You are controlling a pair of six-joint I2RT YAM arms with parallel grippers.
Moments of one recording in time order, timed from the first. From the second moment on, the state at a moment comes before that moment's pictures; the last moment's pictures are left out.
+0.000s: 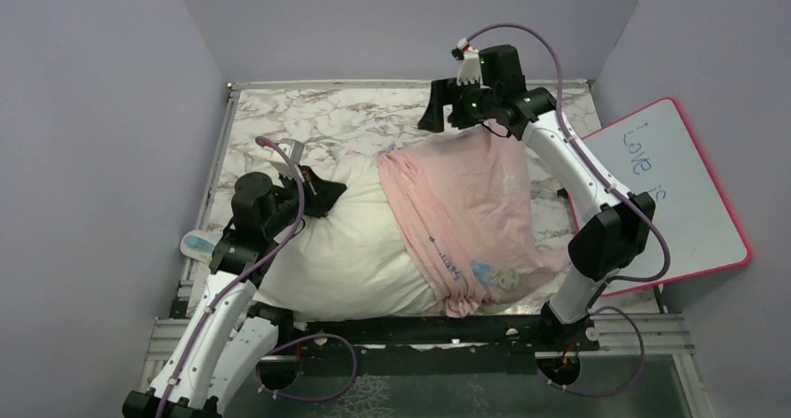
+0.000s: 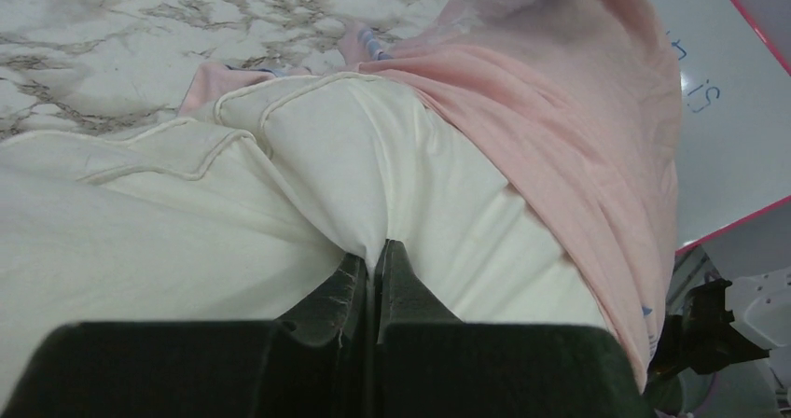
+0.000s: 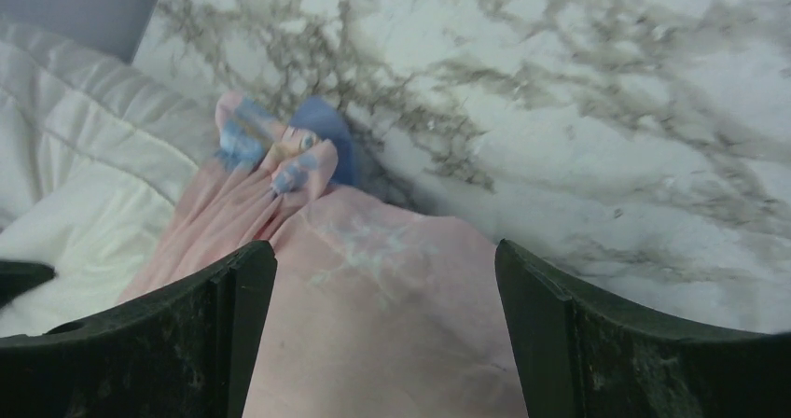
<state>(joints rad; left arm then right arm) -0.27 0.72 0.69 -0.18 0.40 -0.41 0.43 1.72 1.76 -0.61 -0.32 0.21</state>
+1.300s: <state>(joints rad) -0.29 0.63 0.73 -0.40 0.01 -0.59 0.30 1.72 1.98 -0.71 -0.01 0.19</state>
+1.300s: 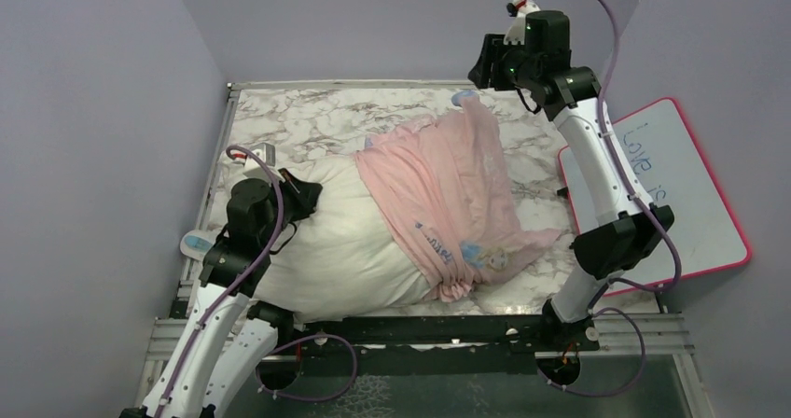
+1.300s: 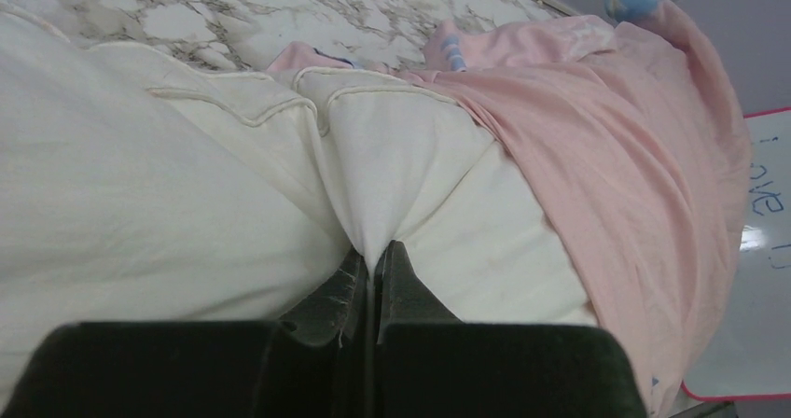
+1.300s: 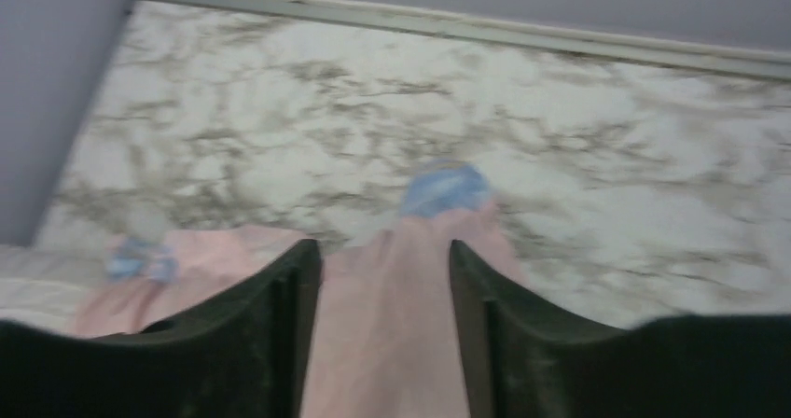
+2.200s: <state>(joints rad) -0.28 0.52 0.68 -0.40 0.10 -0.57 0.48 2.19 2.15 -0.90 -0.52 0.06</state>
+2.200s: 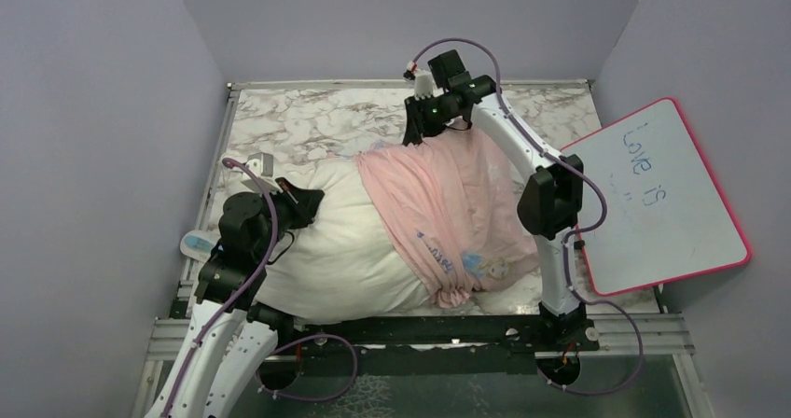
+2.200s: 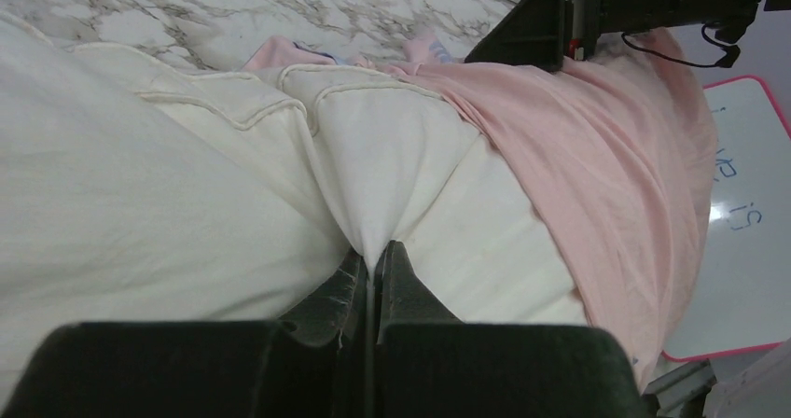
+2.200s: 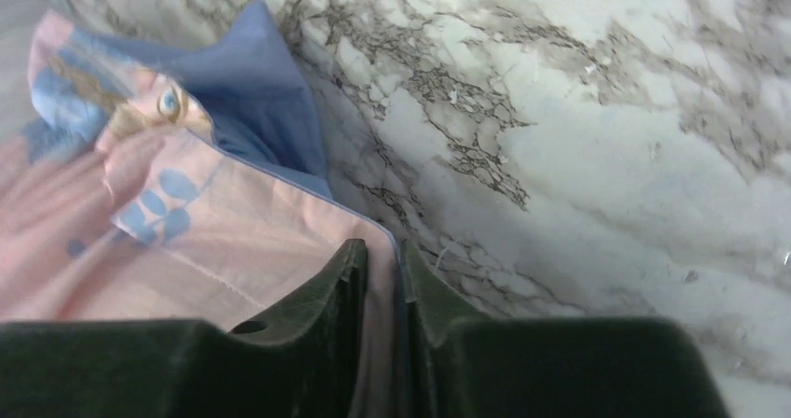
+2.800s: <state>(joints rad) -0.29 0.52 0.69 -0.41 0.06 -0.60 0.30 1.91 2.06 -0.87 -0.07 0.19</state>
